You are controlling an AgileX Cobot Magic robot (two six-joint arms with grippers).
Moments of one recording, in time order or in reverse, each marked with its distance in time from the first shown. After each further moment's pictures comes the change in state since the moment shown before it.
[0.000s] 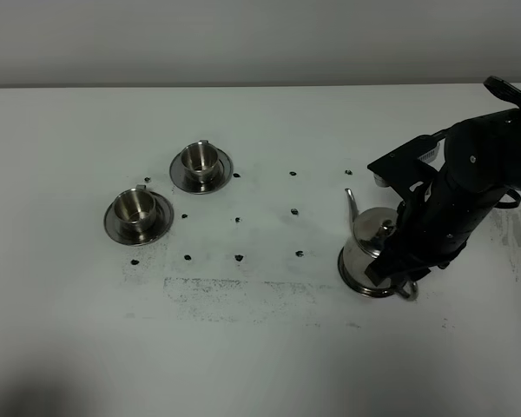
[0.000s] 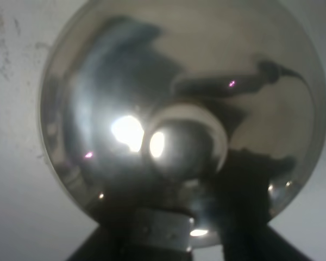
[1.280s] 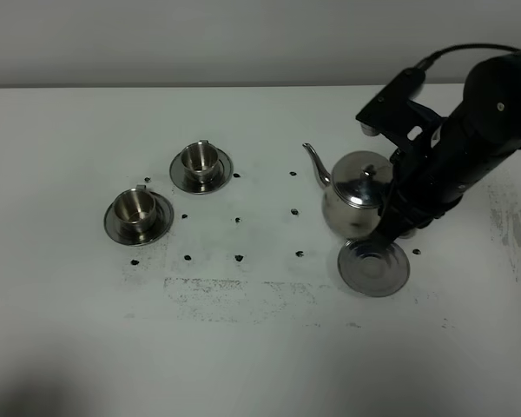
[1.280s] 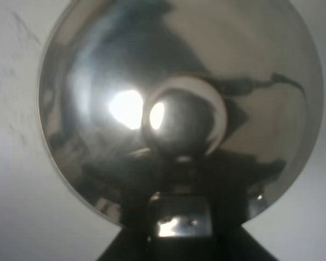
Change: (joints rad) left arm 0.000 0.000 0.000 0.000 0.000 0.000; right arm 0.037 -0.109 -0.159 -0.007 0.088 -0.222
